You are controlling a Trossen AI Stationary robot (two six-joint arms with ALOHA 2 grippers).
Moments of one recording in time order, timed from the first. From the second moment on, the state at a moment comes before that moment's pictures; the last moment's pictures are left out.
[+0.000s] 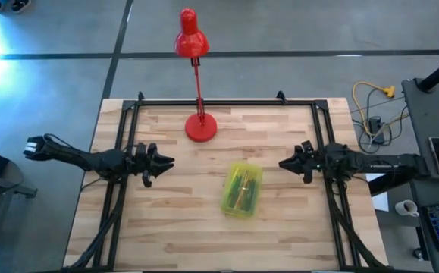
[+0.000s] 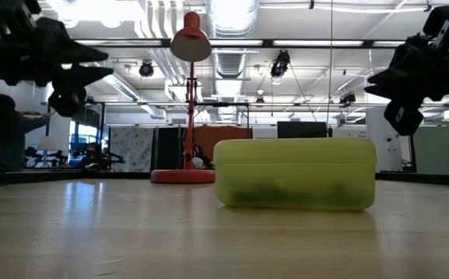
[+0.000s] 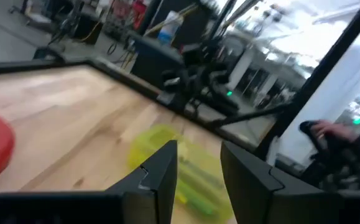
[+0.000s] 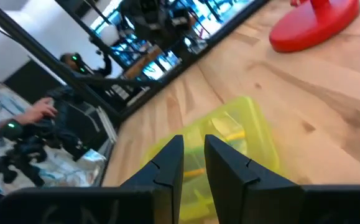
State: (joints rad) left arm -0.18 0.38 0.01 0.42 -0.28 -0.50; right arm -0.07 0.20 0.01 0.06 -0.11 0.73
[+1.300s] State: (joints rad) left arm 0.12 0.03 0.01 0.18 -0.29 -0.50; right arm -0.07 0.00 0.01 0.13 -0.10 0.73
